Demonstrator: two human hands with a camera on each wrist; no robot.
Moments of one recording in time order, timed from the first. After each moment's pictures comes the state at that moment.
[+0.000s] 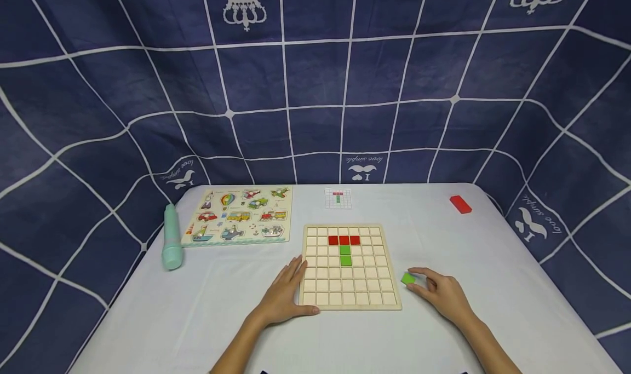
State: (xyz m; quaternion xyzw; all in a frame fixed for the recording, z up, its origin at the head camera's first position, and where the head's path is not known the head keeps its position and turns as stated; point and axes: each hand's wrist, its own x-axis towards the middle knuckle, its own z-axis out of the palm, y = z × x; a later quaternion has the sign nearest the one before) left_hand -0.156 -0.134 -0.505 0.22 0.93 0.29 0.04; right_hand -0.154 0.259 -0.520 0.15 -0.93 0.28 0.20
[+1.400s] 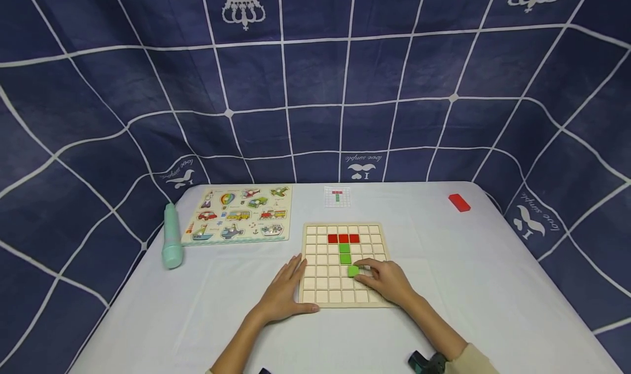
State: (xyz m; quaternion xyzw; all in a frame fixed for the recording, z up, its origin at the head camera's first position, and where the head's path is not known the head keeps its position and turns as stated) left_hand -0.158 -0.134 -0.507 0.22 0.93 0.28 0.04; right_hand -0.185 0.160 -0.511 0.26 -0.90 0.32 0.13
